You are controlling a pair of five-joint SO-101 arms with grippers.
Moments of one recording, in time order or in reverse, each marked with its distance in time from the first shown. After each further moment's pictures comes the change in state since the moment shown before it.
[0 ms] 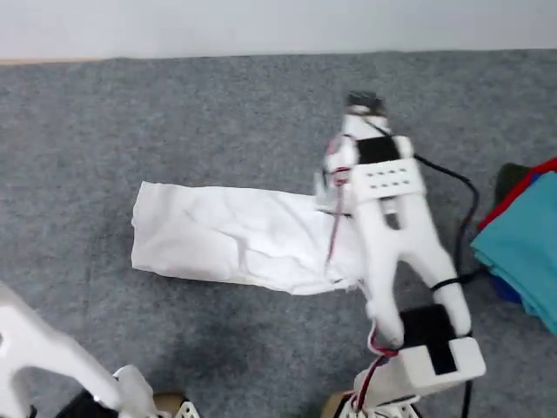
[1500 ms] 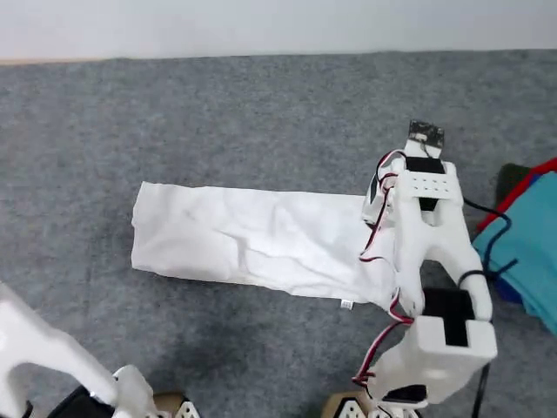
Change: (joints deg) left arm -0.1 2.7 -3.9 -0.1 0.0; right arm 17.8 7.6 12.5 -13.5 -1.9
